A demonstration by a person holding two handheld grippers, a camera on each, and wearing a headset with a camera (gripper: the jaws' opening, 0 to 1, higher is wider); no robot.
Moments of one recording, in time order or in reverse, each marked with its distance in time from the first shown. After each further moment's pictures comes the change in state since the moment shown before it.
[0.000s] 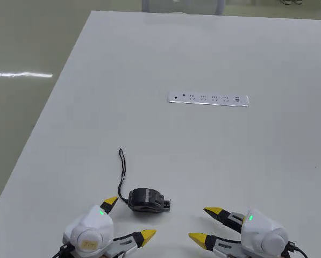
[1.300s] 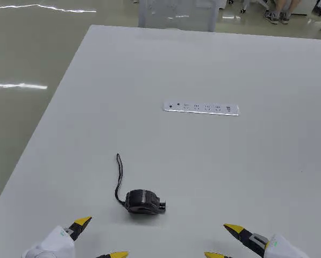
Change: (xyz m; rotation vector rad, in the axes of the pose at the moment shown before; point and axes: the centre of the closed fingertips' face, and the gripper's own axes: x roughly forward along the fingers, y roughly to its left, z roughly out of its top) left arm -0.066 0.001 -0.029 -0.031 -0.013 -0.030; right arm -0.069 0.011 -0.013 -0.005 -0.004 -0.136
